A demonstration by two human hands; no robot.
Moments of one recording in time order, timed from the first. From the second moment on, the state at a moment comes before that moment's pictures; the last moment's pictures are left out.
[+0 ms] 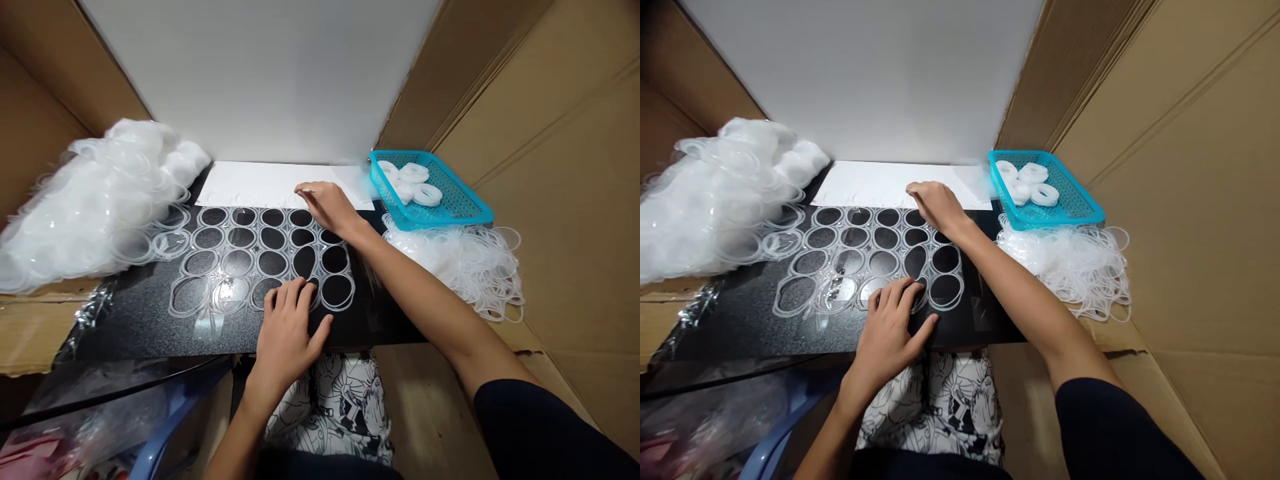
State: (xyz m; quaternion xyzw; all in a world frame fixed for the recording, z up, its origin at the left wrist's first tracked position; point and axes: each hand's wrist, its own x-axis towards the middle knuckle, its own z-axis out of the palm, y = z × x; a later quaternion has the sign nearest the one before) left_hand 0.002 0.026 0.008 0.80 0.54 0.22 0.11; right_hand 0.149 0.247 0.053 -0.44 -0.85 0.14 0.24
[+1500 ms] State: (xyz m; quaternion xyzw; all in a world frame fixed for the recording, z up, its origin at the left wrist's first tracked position) left_hand -0.044 0.023 0.001 0.76 0.62 0.17 0.04; right_hand 0.101 0.194 0.030 -0.34 -0.93 0.01 0.16
